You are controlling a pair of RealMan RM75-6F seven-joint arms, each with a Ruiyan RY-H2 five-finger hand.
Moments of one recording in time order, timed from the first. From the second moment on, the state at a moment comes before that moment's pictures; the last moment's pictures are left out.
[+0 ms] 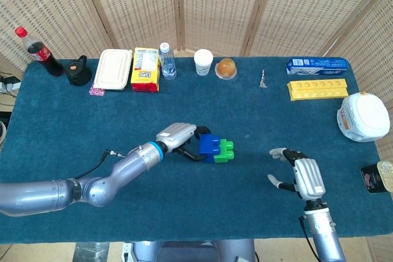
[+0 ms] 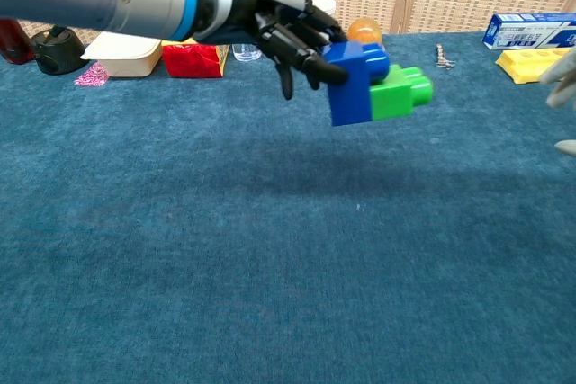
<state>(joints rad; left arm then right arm) -1.16 -1.40 -0.34 -1.68 0.56 0.51 0.16 0.20 -1.45 0.12 -1.61 -1.54 1.42 0.06</state>
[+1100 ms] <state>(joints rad) -1.44 -1.46 -0.29 -1.45 0.39 0.30 -0.12 0.30 -1.59 0.14 -1.45 -1.63 1.47 0.06</state>
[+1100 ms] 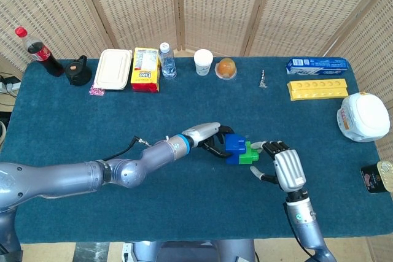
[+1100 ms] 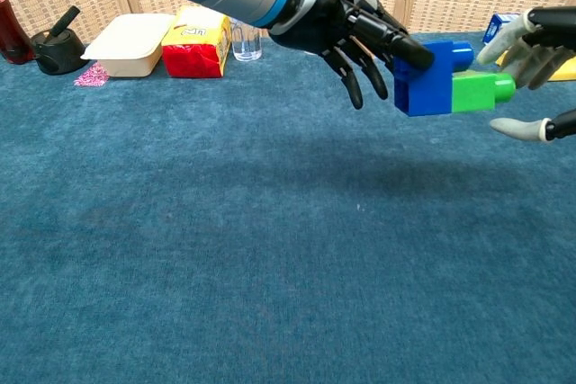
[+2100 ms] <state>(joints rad) -1.53 -1.49 -0.23 -1.39 0.43 0.29 -0.29 0.33 -1.63 0.15 -1.41 -1.62 1.51 0.09</state>
